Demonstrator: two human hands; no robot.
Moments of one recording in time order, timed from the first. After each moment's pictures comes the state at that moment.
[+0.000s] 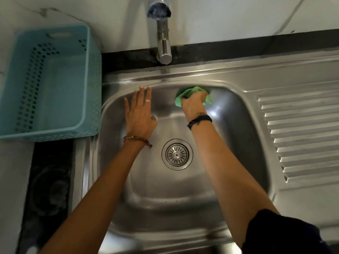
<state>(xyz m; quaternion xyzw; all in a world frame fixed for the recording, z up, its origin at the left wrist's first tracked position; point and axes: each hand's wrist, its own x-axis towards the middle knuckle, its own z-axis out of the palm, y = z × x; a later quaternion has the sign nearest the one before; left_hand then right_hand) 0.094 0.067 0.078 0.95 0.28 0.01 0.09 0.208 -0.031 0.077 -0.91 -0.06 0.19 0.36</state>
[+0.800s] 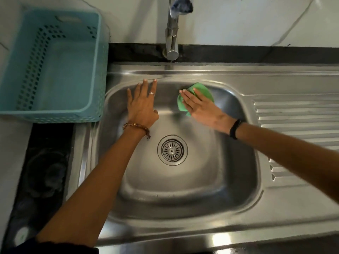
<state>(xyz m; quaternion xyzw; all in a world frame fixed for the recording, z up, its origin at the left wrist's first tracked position) 0.093 0.069 0.088 0.96 0.27 -0.01 0.11 0.242 -0.091 0.052 -0.69 -0.65 -0.15 -0.27</state>
